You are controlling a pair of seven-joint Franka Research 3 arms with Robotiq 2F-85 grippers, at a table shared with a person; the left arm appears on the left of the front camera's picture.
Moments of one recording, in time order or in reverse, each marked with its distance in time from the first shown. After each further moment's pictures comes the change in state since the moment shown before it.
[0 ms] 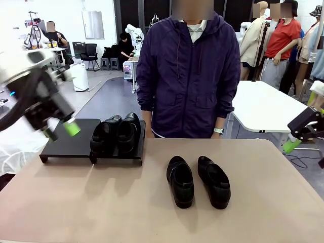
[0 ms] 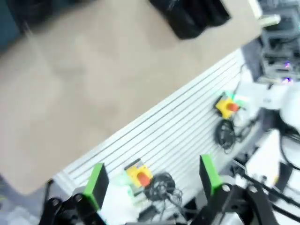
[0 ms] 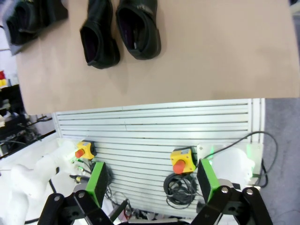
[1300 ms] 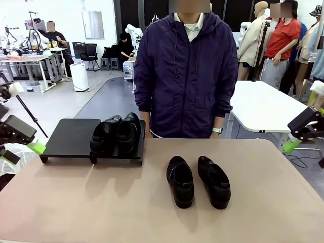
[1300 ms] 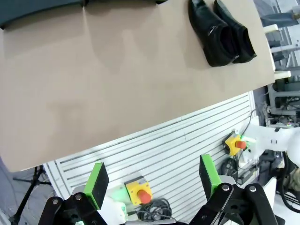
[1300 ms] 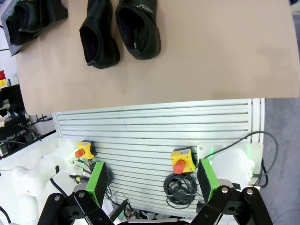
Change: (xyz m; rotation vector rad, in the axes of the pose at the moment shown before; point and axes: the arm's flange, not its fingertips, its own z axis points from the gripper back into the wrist) left arm -0.091 0.036 0.005 0.042 -0.252 0.172; right arm 0.000 0.000 0.000 0.000 0.000 0.000
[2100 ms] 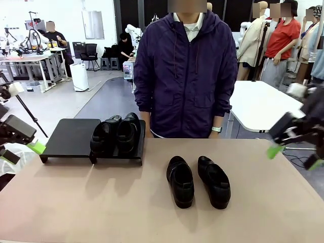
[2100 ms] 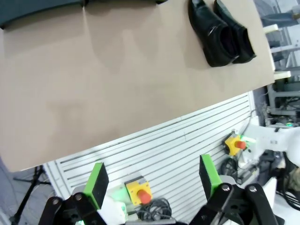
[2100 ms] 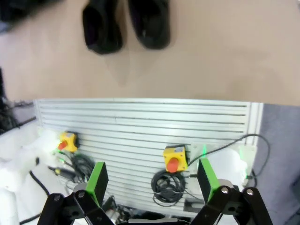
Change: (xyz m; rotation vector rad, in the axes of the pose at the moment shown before) left arm 0.000 0.000 0.001 0.000 -0.001 0.000; right arm -0.009 0.068 -0.043 -0.122 0.058 0.135
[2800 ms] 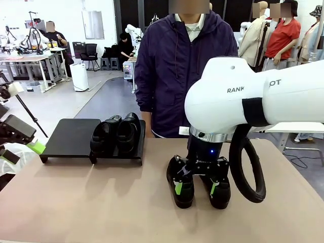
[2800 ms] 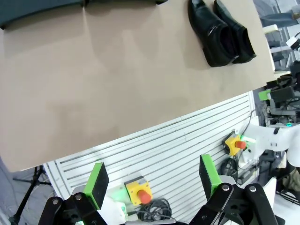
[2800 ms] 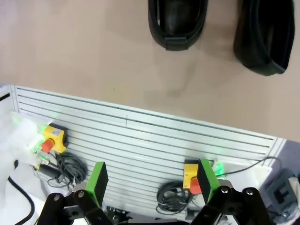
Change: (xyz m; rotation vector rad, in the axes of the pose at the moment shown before) left arm 0.000 0.000 0.000 0.000 -0.001 0.000; right arm 0.038 0.153 -0.156 -0.127 0.160 0.168
